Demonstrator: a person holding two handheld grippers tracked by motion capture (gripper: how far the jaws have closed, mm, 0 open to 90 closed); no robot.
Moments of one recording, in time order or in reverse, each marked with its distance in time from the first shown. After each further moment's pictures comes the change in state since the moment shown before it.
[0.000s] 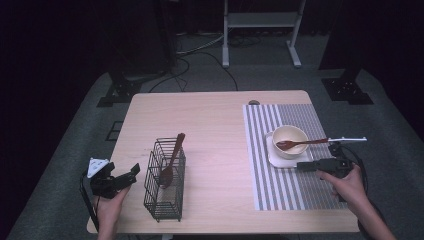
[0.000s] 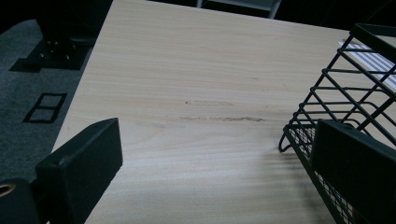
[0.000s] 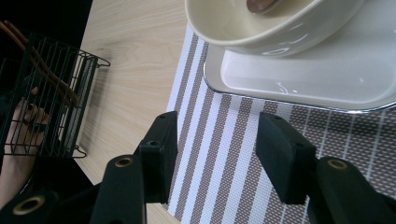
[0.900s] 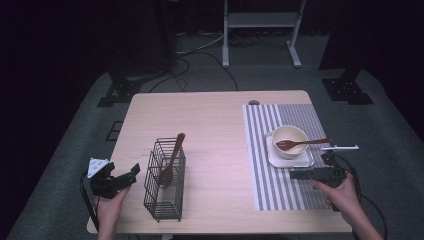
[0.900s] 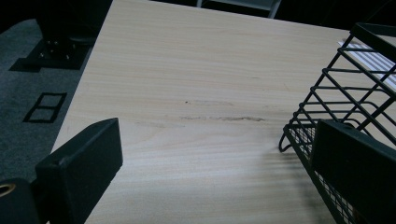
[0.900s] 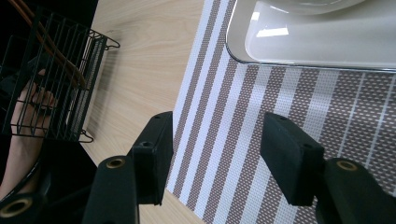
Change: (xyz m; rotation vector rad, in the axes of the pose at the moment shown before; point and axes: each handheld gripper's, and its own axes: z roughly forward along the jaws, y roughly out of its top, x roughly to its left) left arm 0.000 0.000 0.000 0.001 0.000 0.000; right arm 0.008 -0.022 0.016 0.022 0.044 -0.022
